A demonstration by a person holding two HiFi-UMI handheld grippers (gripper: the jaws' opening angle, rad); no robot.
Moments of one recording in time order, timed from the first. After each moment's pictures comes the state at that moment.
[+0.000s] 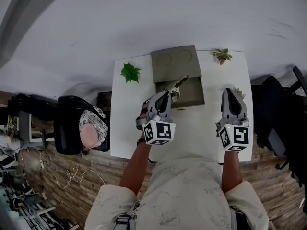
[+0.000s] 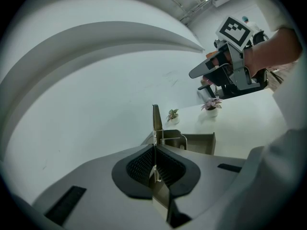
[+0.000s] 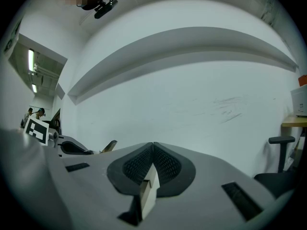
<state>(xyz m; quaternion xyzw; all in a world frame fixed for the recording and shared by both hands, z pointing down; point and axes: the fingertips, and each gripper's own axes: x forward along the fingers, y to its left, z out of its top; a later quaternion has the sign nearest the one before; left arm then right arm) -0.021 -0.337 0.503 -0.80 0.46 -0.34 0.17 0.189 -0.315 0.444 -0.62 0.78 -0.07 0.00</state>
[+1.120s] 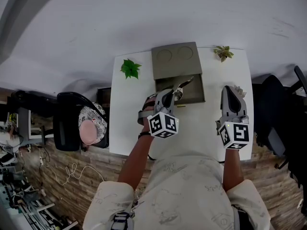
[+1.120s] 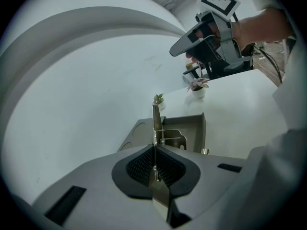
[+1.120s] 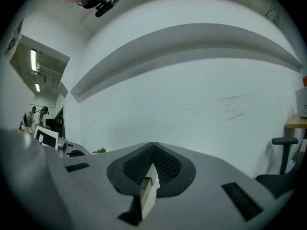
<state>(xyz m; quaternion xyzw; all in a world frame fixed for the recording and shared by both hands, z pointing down) -0.010 -0.341 0.556 -0.79 0.39 -0.44 0.18 0.183 -0.318 0.451 -0.61 0.79 -0.07 -0.01</state>
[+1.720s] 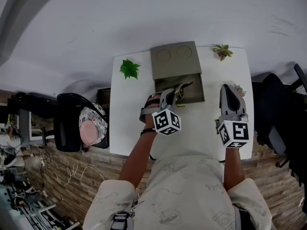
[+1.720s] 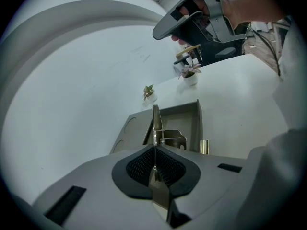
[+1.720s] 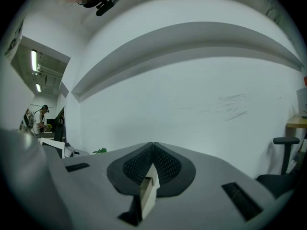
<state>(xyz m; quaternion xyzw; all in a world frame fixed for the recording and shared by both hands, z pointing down) -0.002 -0.346 0.588 -0.77 0.35 -0.49 0.20 0.181 -0.321 0.452 -0.60 0.79 -0.07 -0.01</state>
